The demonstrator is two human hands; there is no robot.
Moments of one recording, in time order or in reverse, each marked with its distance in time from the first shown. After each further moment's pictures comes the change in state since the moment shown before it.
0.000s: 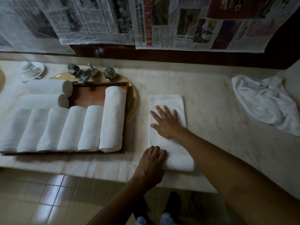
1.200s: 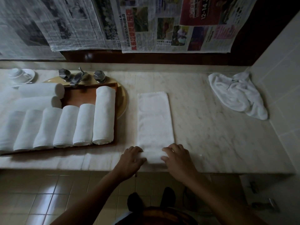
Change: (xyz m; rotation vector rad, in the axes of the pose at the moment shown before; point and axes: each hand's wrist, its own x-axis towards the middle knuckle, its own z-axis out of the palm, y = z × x) left_hand -0.051 -0.023 -0.011 -0.444 -0.013 -0.199; right_hand -0.227 -0.021 0.051 0.129 0.260 0.119
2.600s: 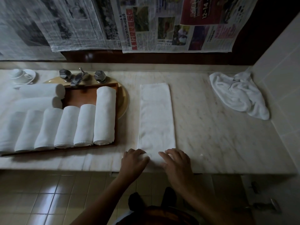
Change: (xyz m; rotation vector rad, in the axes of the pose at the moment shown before) left_hand -0.002 0.016 0.016 -0.035 0.116 -0.221; right_hand -0.025 -0.016 0.021 0.071 0.314 -0.025
